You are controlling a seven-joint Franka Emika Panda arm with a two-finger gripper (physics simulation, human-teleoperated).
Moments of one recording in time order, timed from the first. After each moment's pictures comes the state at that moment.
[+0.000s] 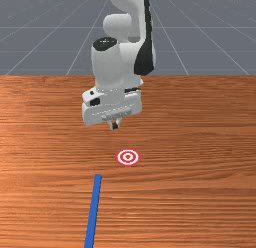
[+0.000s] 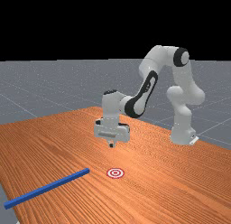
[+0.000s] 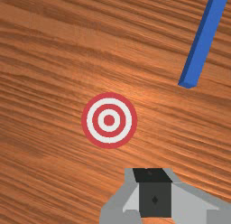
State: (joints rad) arm 0.09 0.42 -0.18 -2.04 0.22 2.46 0.18
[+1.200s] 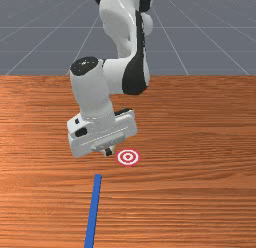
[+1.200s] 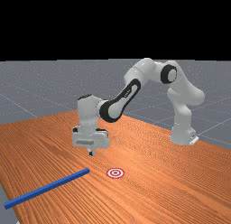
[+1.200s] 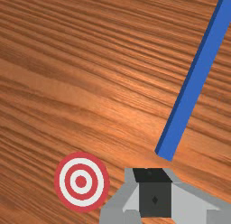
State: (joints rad) arm -0.02 0.78 -0.12 -1.44 0.29 2.19 0.10
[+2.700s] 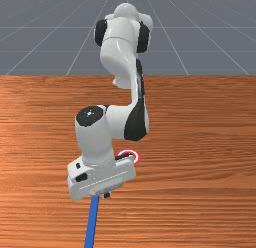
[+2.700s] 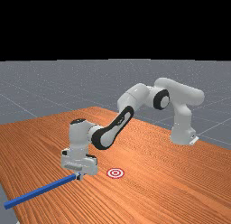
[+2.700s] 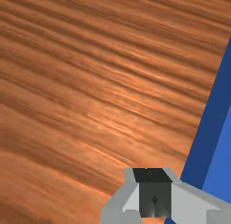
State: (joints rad) arm -0.04 1.23 -0.12 -0.94 0.26 2.22 0.16
